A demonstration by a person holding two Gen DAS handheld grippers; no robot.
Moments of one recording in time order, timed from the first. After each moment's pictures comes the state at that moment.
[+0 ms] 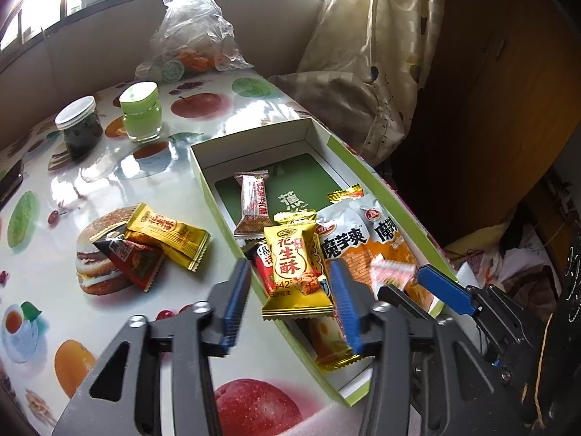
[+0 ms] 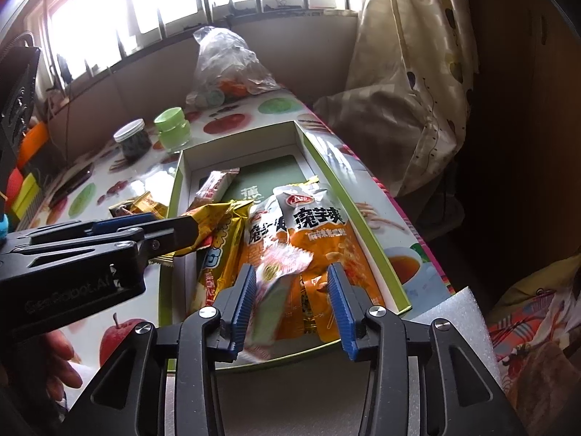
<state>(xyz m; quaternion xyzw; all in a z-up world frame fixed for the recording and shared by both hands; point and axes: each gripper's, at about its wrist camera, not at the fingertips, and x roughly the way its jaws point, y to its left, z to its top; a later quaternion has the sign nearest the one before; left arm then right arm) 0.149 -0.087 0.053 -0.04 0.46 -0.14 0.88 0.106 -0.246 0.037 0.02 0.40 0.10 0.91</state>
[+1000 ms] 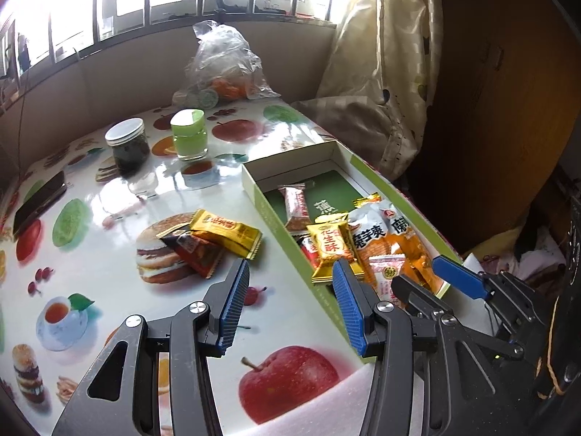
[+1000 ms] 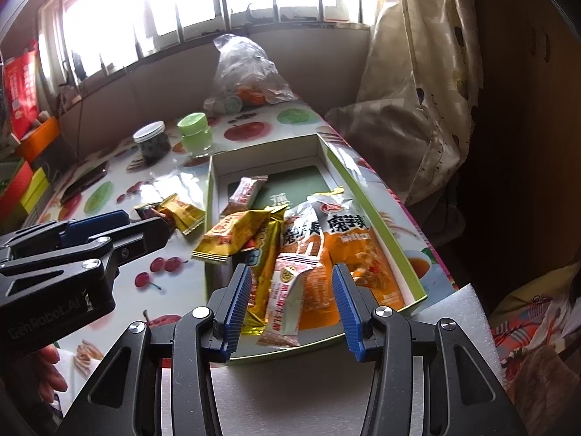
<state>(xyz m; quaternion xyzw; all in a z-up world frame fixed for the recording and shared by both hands) 0.108 -0.054 0.079 -0.01 0.41 -0.10 0.90 0.086 -0.221 0.058 0.01 0.39 0.11 0.91</state>
